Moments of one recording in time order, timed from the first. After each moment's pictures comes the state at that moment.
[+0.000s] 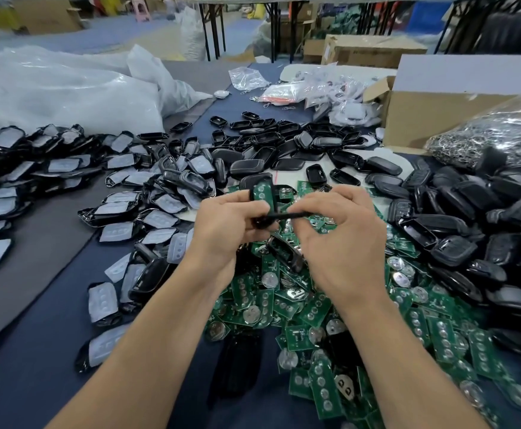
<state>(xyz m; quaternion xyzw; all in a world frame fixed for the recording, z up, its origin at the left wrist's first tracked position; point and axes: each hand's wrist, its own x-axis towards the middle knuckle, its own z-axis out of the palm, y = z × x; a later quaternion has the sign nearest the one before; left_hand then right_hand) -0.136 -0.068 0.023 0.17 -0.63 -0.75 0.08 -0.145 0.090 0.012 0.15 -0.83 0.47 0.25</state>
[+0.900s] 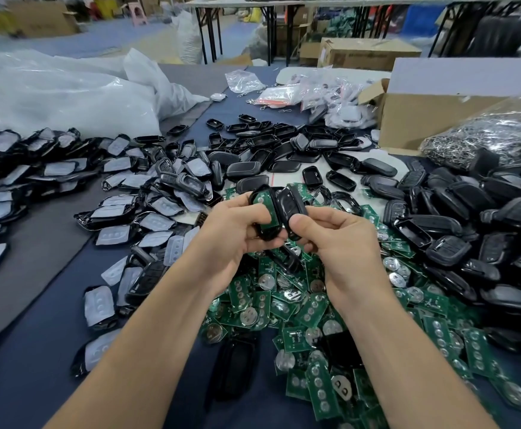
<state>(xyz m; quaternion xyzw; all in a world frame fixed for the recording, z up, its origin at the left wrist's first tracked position) -0.130 -0.064 0.031 0.08 -0.63 -0.77 -0.03 -0.153 0.095 0.004 -0.05 -0.63 0.77 -0.05</state>
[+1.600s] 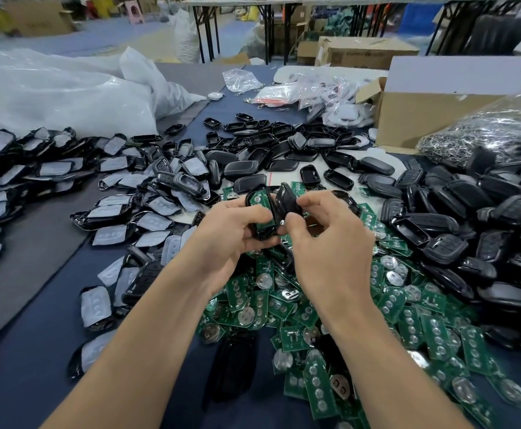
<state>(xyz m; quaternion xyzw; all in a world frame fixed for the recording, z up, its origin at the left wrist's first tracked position) -0.131 -0.065 0.027 0.08 -0.61 -0.78 -0.04 -0.131 0.079 0.013 0.05 -0.83 0.52 0.18</state>
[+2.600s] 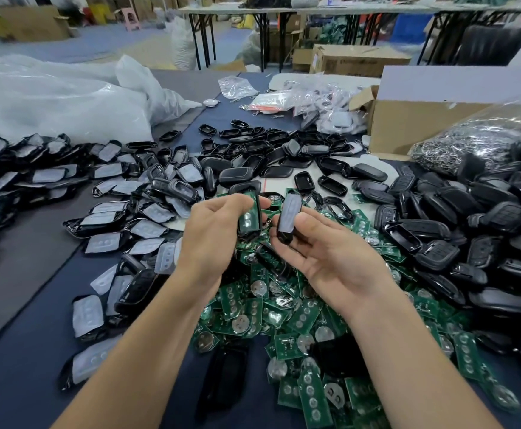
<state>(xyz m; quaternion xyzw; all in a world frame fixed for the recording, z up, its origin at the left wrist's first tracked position) -0.128 -0.060 0.028 0.11 -0.72 -0.68 0.12 -0.153 0.106 0.017 -0.03 -0.42 0.88 -0.24</state>
